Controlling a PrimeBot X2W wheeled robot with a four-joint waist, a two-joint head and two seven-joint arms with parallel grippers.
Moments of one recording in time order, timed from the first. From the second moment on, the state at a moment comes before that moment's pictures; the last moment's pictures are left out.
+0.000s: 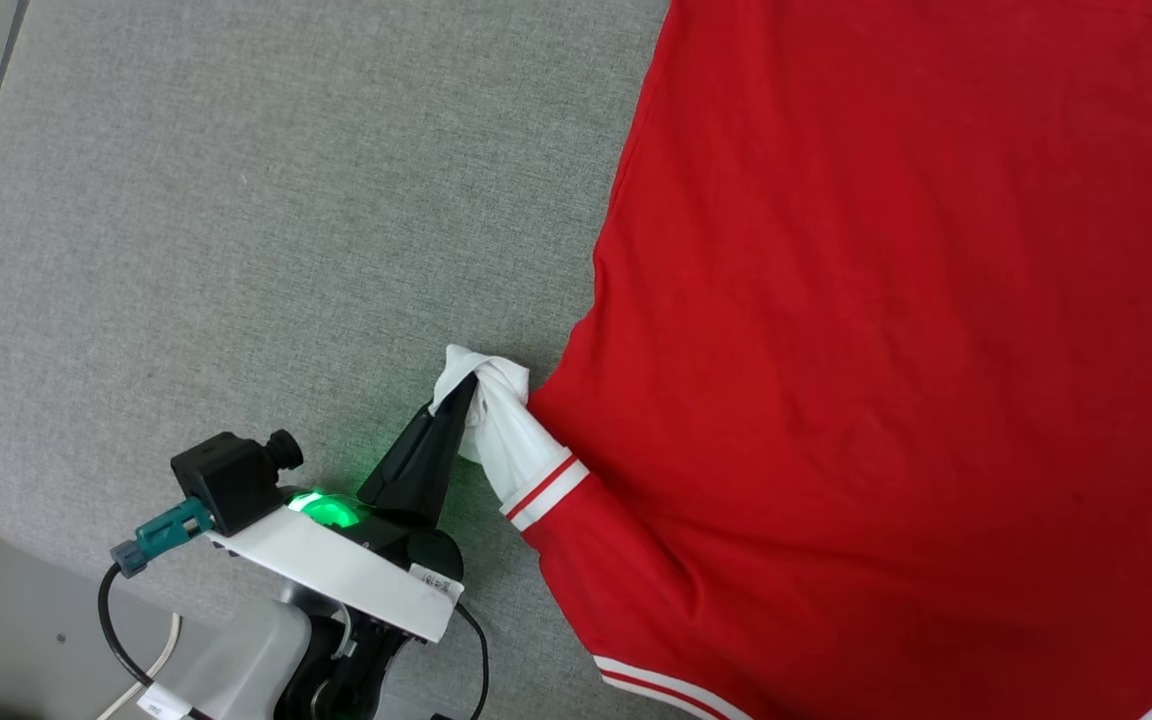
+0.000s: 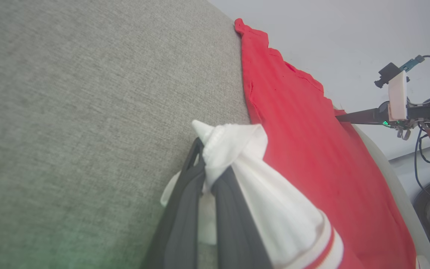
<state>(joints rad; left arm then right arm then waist) -0.27 0.37 -0.50 0.03 -1.01 -0.13 -0.26 -1.01 -0.51 0.07 0.43 0.27 0.13 1.18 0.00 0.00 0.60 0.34</state>
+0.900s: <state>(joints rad) -0.10 0.41 -0.41 0.07 -1.03 -0.12 -0.26 -0.76 -0.60 0.20 0.30 0.53 0.13 0.86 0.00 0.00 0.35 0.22</state>
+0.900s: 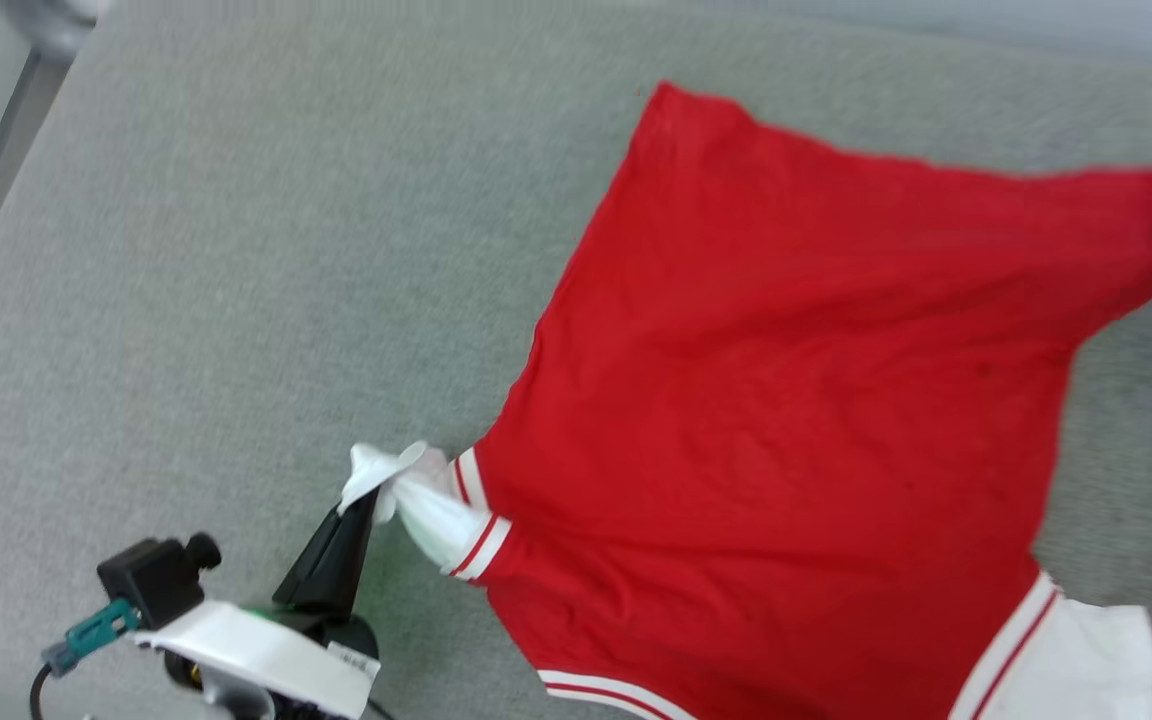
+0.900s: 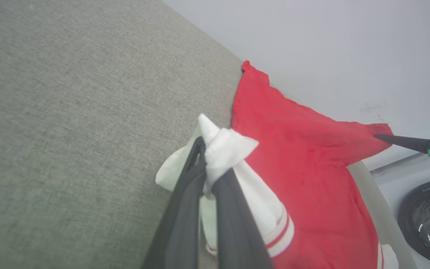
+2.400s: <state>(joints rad) 0.03 0.45 -0.37 0.01 -1.03 -0.06 -0.25 -0.14 -0.58 -0.04 -0.20 0.66 0.13 0.73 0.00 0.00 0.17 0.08</state>
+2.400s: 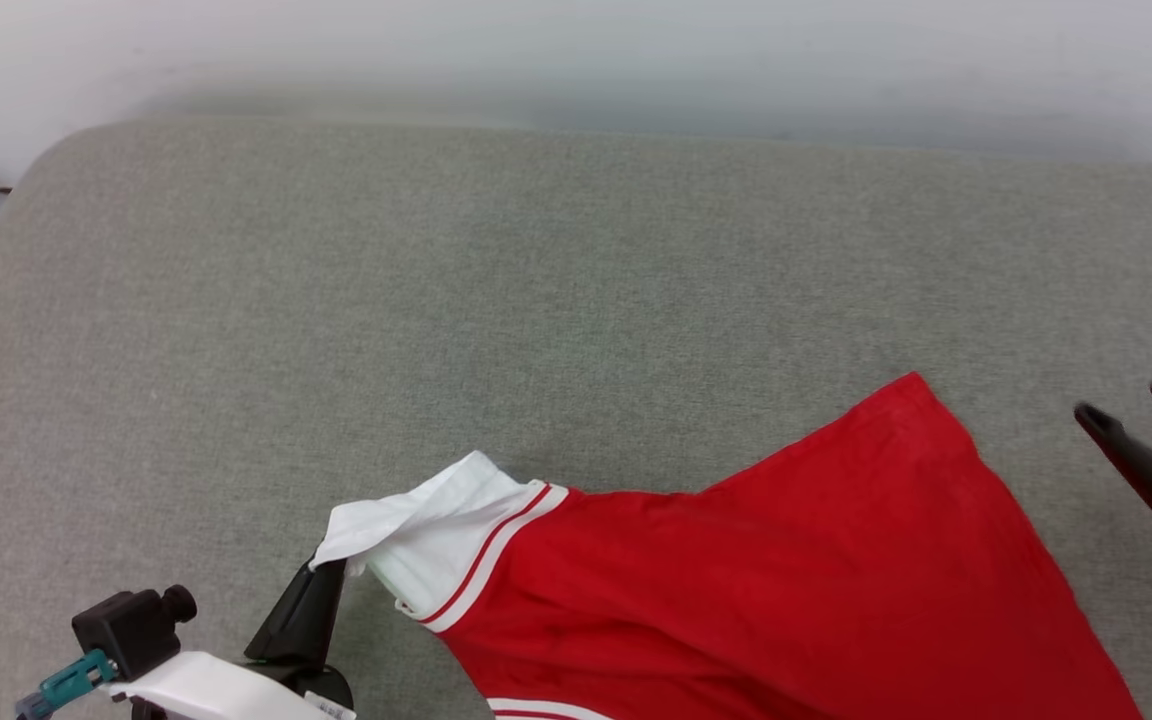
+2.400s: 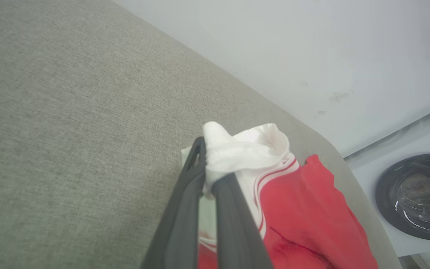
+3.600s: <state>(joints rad) -0.13 0.40 -0.43 0.06 -1.00 -0.12 -0.25 -0.71 -0.65 0.64 0.38 0.60 0.13 0.88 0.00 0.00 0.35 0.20</state>
